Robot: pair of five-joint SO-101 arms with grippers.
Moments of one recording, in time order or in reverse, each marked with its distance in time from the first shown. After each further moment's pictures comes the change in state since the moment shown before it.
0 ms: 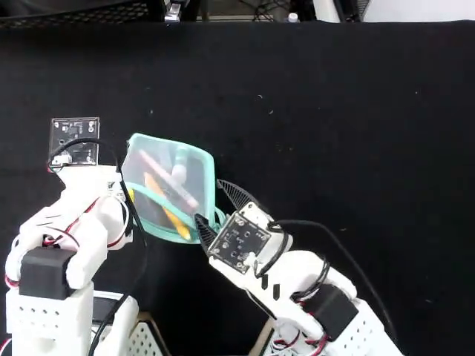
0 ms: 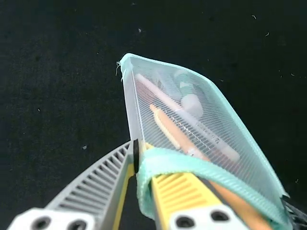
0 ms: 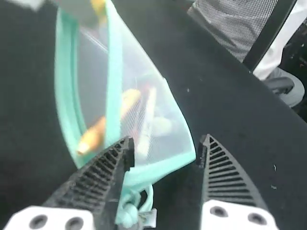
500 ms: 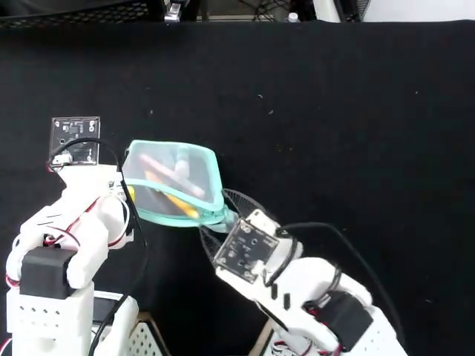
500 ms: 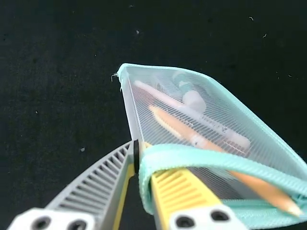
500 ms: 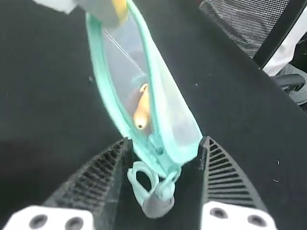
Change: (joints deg) left arm 0.0 -0.1 0.4 -0.9 0.0; right arm -0.8 -0.4 -4.1 7.2 -0.4
